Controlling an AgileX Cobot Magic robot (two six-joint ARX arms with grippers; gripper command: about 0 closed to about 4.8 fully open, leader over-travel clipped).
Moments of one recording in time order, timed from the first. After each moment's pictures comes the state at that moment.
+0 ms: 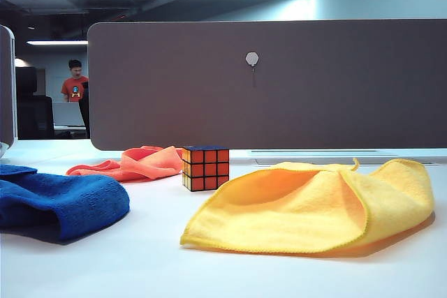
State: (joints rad) left arm -0.10 0.00 0.01 0.08 0.05 0.03; right arm -0.08 0.01 0.01 0.13 -0.18 0.02
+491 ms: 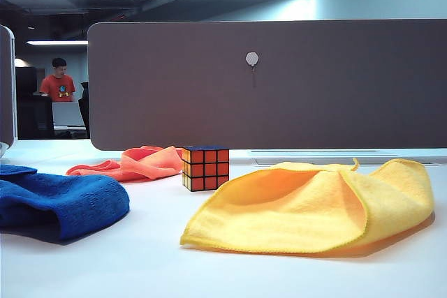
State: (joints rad) left arm -0.10 0.00 0.01 0.08 0.05 0.03; right arm -0.08 0.01 0.01 0.13 -0.18 0.02
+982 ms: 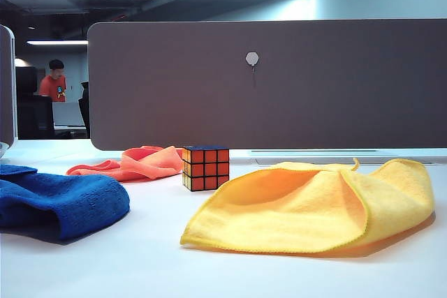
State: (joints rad) left arm -0.10 0.00 0.03 0.08 0.05 0.00; right arm -0.08 0.01 0.05 0.12 -0.18 0.02
